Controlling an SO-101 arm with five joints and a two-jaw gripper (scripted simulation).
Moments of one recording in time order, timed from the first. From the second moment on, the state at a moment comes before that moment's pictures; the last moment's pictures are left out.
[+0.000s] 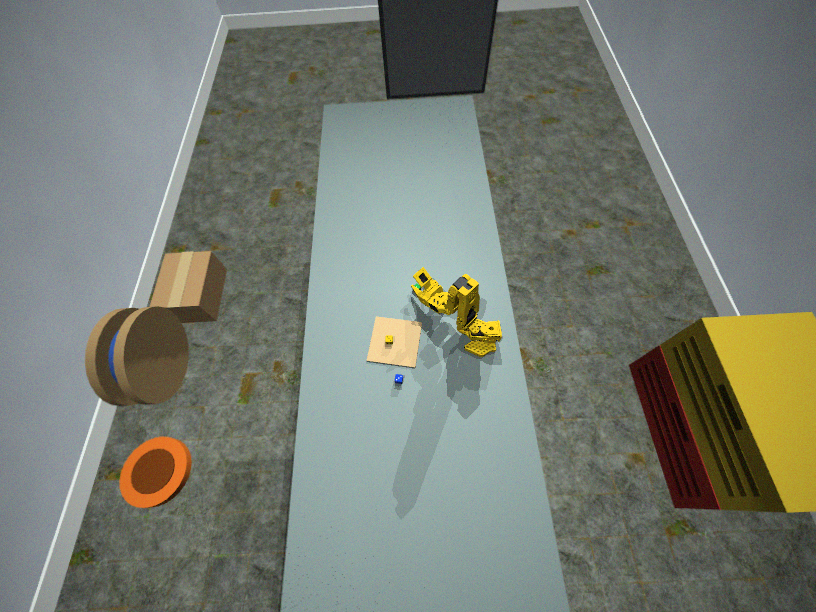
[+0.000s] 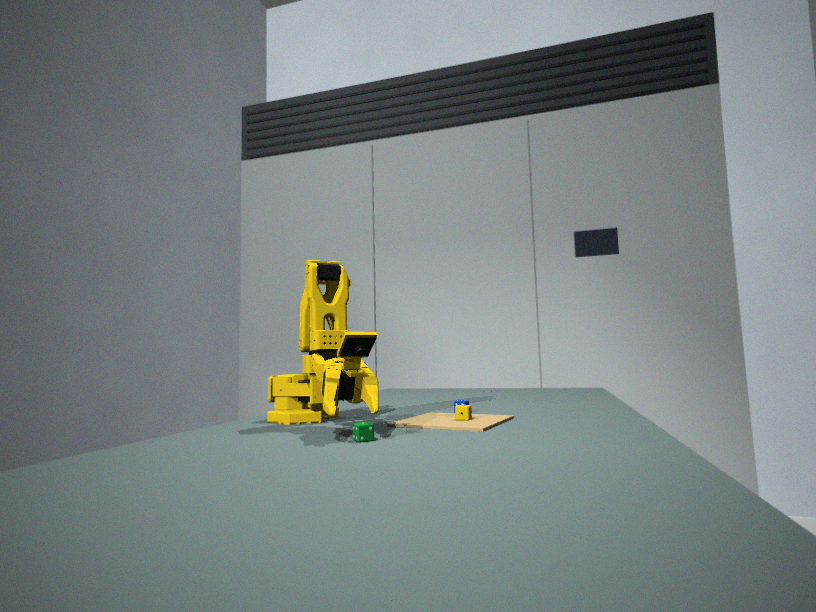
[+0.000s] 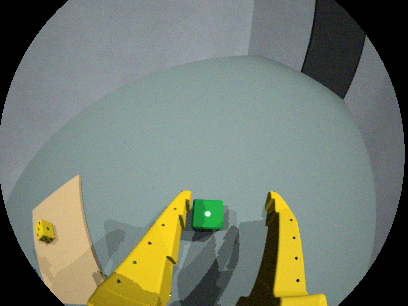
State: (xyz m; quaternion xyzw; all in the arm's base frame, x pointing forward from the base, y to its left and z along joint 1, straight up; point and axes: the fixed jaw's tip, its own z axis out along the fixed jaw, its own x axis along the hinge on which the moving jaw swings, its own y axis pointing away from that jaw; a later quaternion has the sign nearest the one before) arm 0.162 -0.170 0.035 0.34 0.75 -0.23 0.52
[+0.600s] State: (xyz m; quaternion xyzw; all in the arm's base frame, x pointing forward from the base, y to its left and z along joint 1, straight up) arm 0.159 -0.166 0.063 0.34 0.75 -0.23 0.52
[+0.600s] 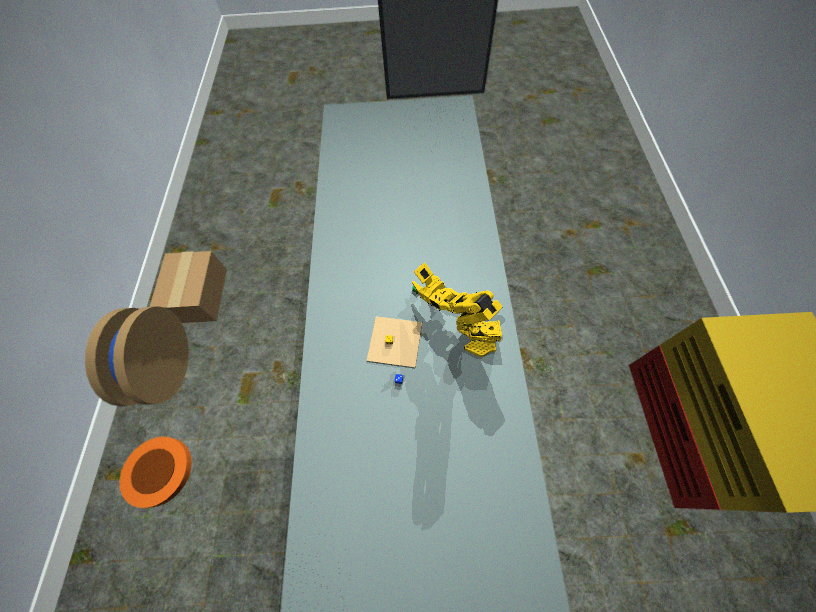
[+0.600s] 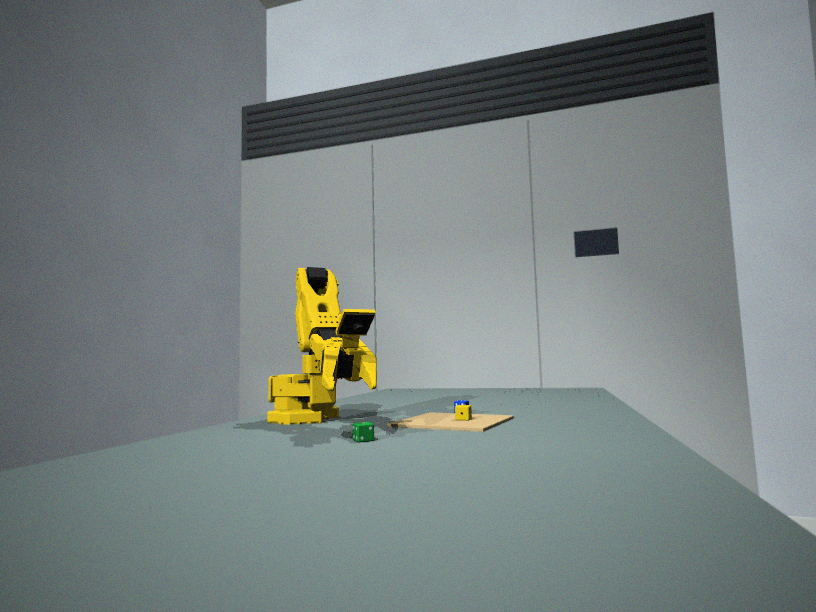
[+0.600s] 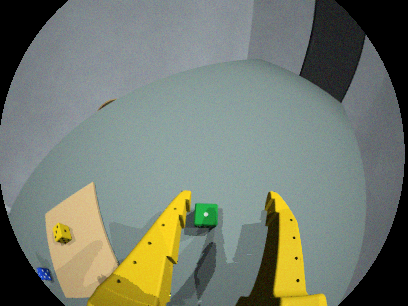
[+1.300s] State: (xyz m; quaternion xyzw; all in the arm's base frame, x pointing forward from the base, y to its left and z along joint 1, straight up) arm 0.157 -0.164 0.060 0.34 0.76 -0.22 0.50
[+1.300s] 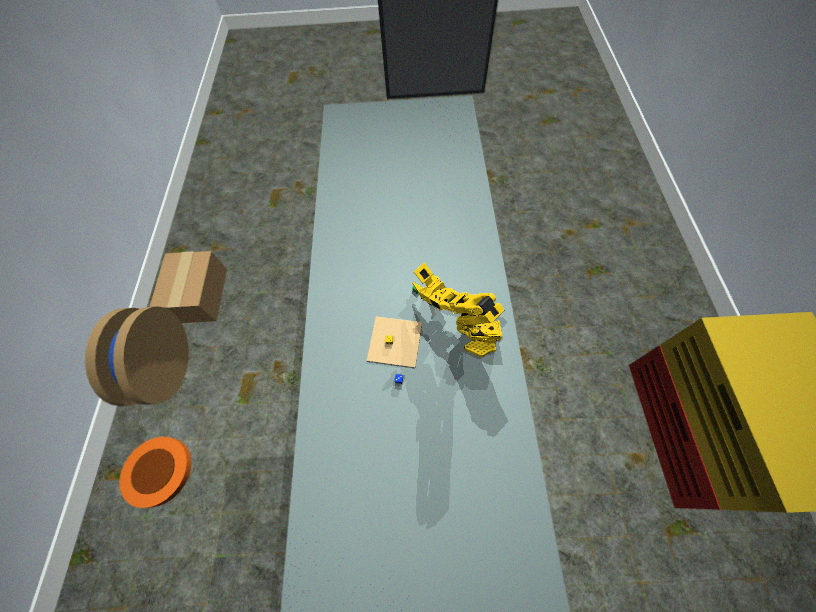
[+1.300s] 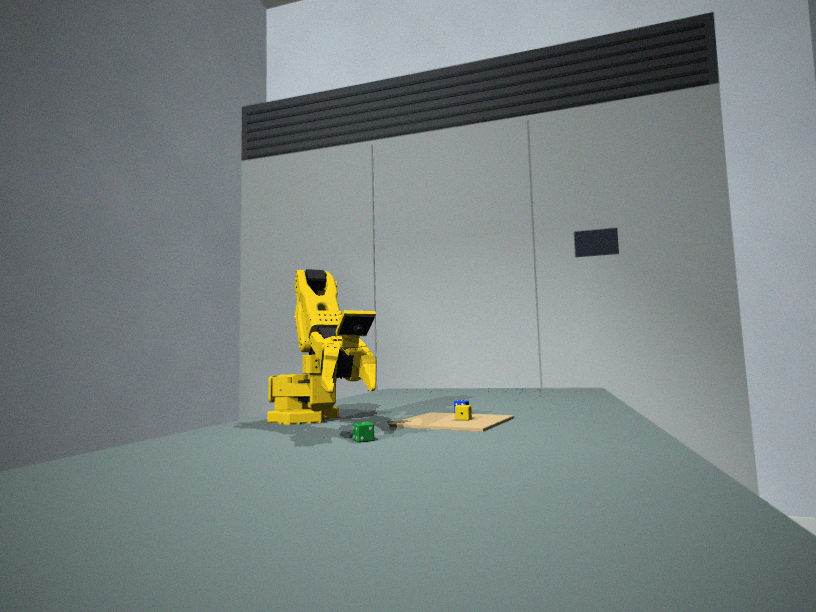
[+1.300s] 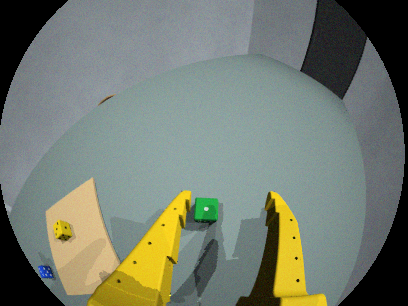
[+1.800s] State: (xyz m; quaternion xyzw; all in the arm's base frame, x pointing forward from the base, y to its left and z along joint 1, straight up) arm 0.163 -0.171 0.109 0.31 0.69 -0.26 0.59
